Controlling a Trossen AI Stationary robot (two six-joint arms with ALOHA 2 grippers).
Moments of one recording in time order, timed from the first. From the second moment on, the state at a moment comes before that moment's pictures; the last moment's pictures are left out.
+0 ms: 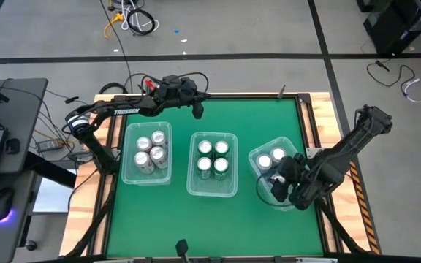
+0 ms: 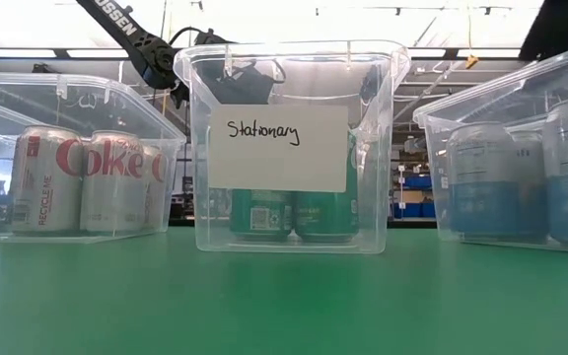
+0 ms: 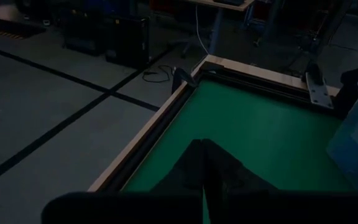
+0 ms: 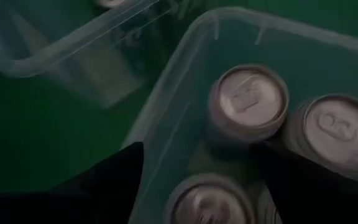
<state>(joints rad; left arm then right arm) 0.61 1.65 1.01 0.37 0.22 -0.04 0.74 1.22 0.99 -1.11 0.63 1.40</state>
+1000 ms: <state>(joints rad) 0.61 1.64 1.01 0.36 0.28 0.00 0.58 1.21 0.88 -1.03 0.08 1.11</state>
